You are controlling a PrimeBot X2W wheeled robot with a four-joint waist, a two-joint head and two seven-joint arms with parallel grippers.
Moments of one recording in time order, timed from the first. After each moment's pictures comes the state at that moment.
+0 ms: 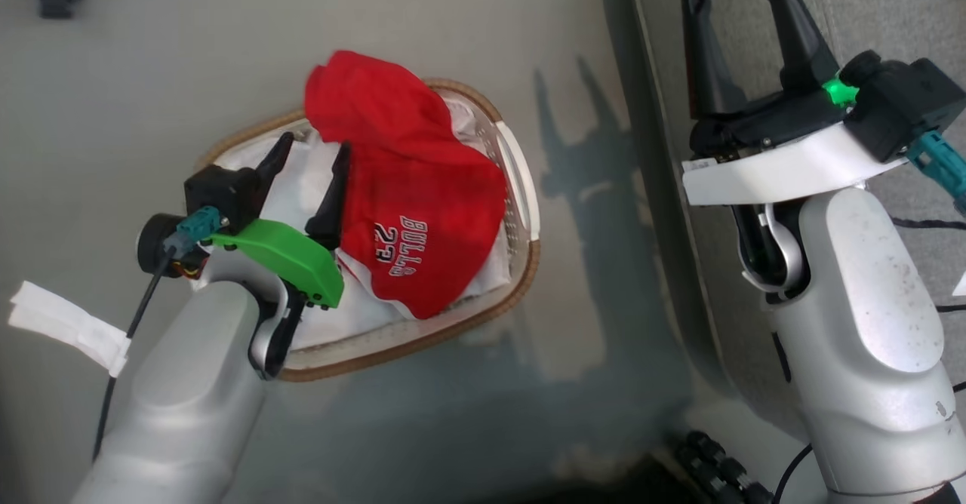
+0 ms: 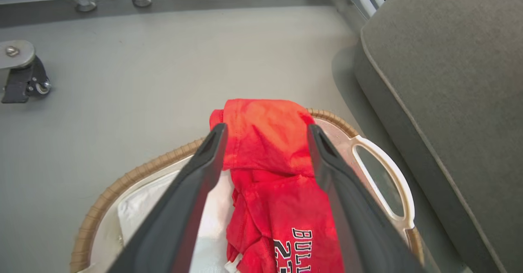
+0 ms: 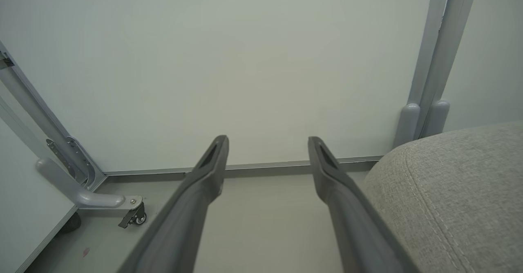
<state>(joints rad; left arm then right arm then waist) -0.68 0.22 -0.54 0.69 -0.57 -0.13 -0.26 -0.64 -0.05 0.15 0.11 0.28 0.13 -0.26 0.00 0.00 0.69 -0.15</state>
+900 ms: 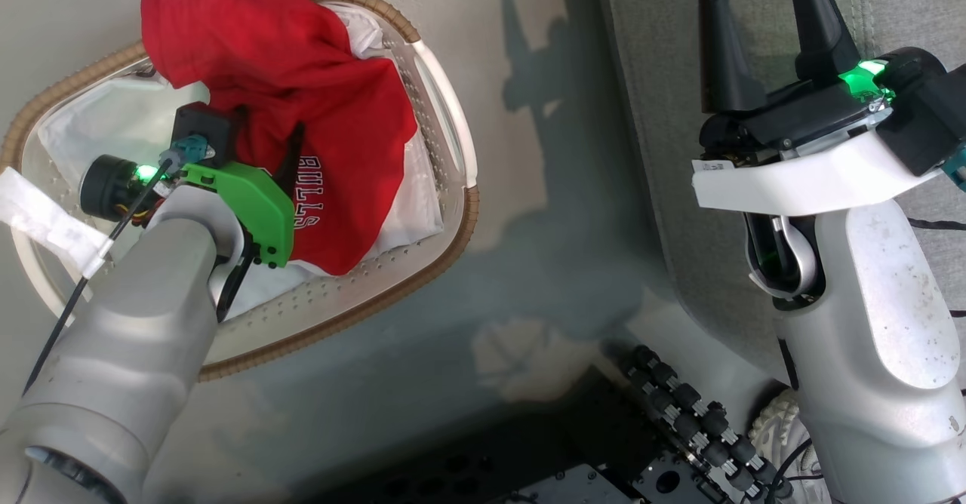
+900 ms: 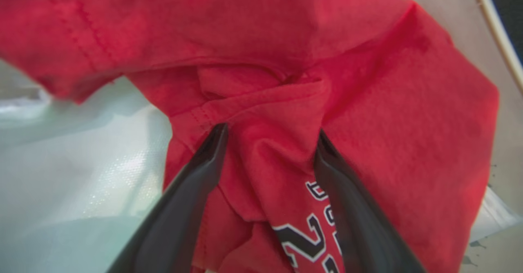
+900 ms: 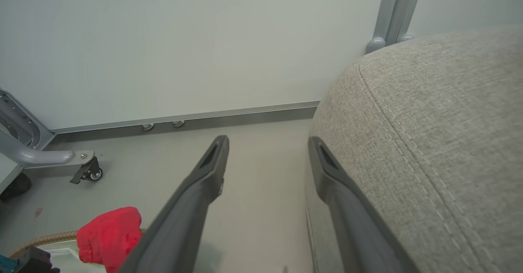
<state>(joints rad) -1.00 0.28 -1.00 1.09 -0.80 -0.13 -0.26 -0.63 -0.05 0.15 -0.01 0.31 0.13 -0.26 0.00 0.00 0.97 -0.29</state>
